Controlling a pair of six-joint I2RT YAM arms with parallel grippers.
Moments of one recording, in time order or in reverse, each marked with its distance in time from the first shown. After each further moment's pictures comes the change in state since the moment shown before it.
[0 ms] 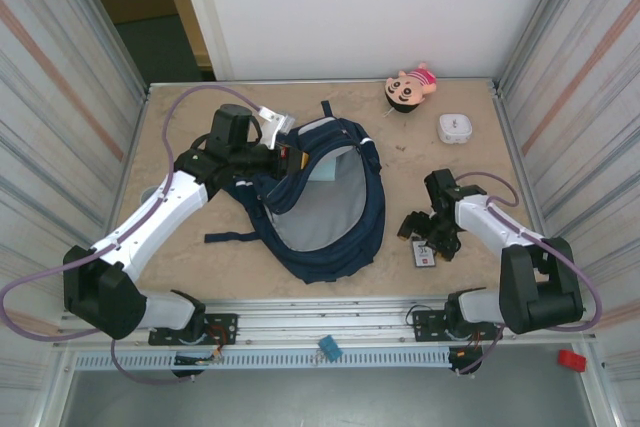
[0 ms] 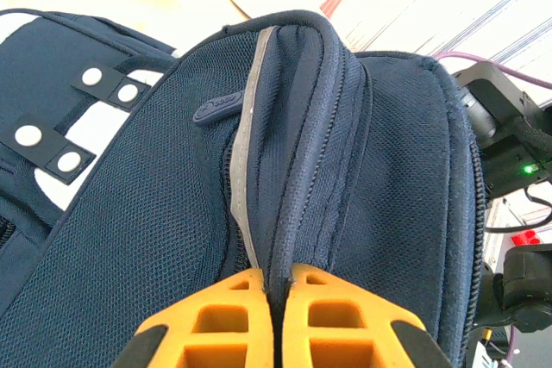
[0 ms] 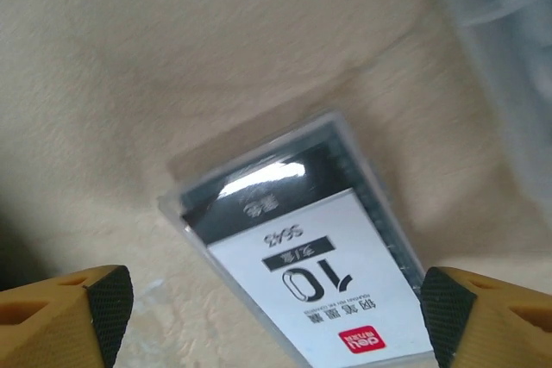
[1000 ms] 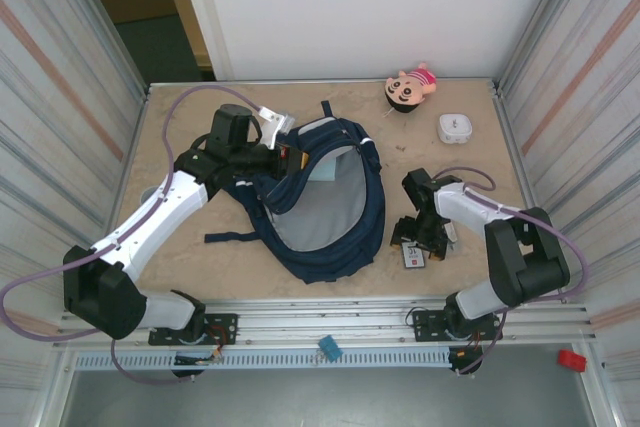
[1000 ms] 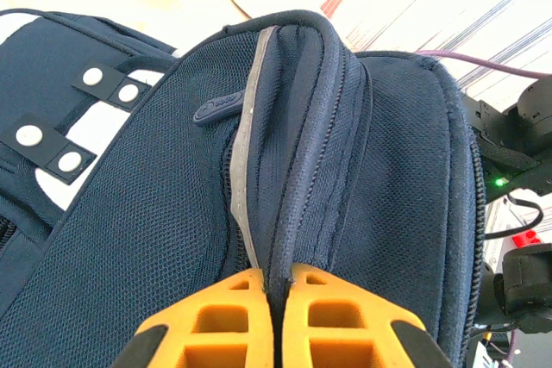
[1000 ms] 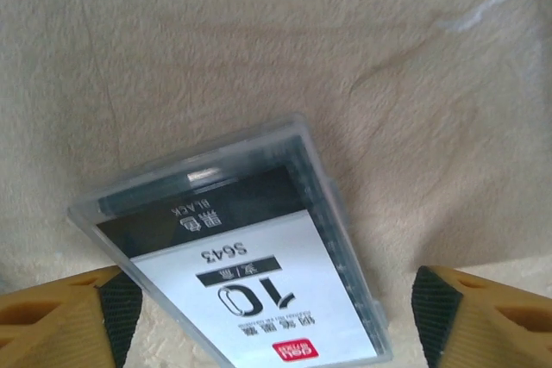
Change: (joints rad) left arm 0.000 0.000 0.000 0.000 -0.002 0.000; right arm 0.118 0.166 0.089 -0.077 0.087 -0.012
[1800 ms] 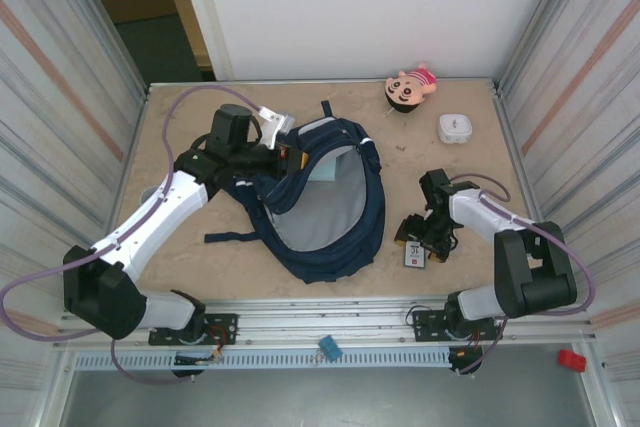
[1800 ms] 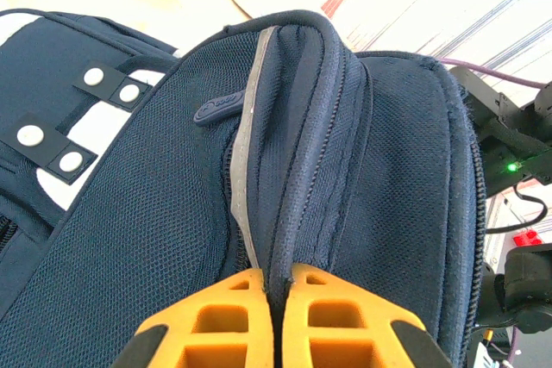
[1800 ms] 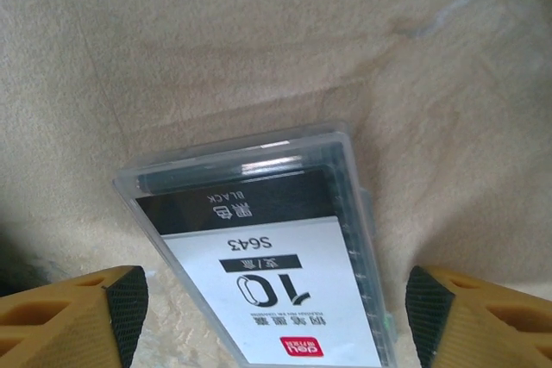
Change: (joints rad) left arm 0.000 0.000 0.000 0.000 -0.002 0.000; right arm -0.112 -0.074 -0.064 0.058 -0.124 -0.023
